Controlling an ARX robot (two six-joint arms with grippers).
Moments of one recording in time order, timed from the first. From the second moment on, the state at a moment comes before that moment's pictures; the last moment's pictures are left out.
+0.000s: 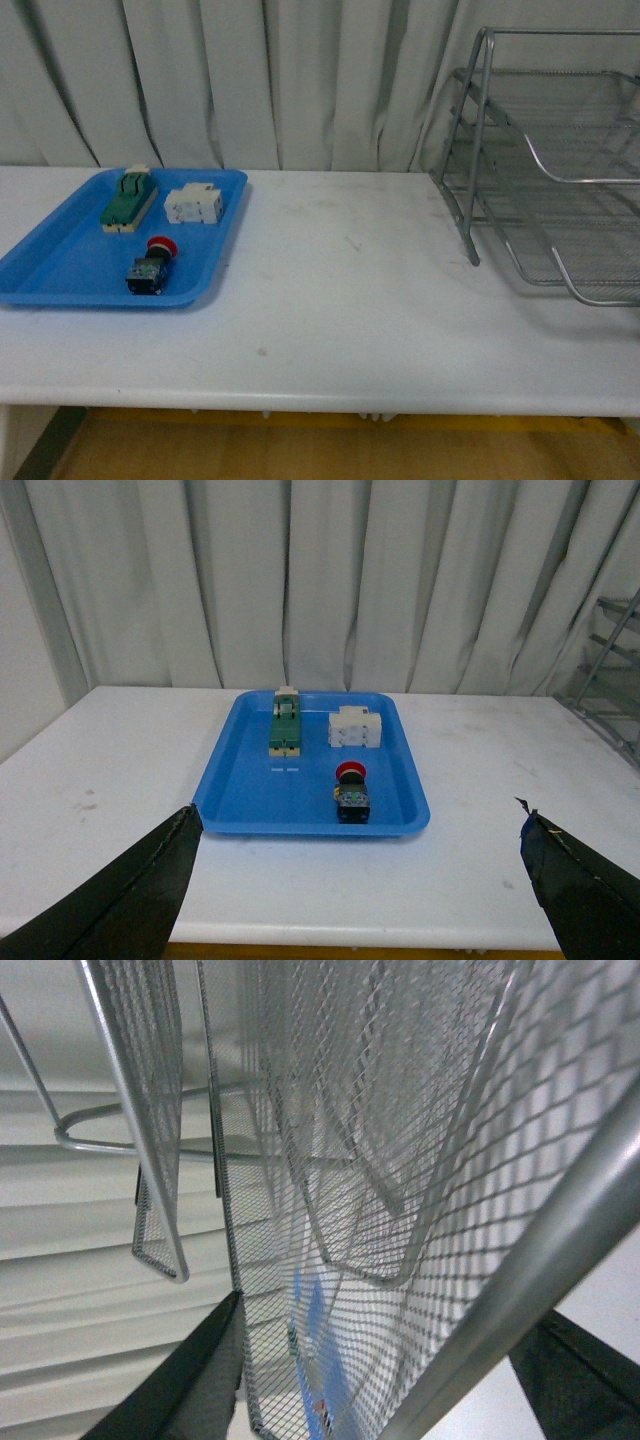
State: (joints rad) left arm 0.00 0.01 0.01 0.00 0.00 0.00; right arm -0.38 2.23 0.68 1.29 -0.65 1.33
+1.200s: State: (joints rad) left arm 0.00 0.01 0.01 0.00 0.00 0.00; right arm -0.35 0.83 0.02 0.75 -0.35 0.10
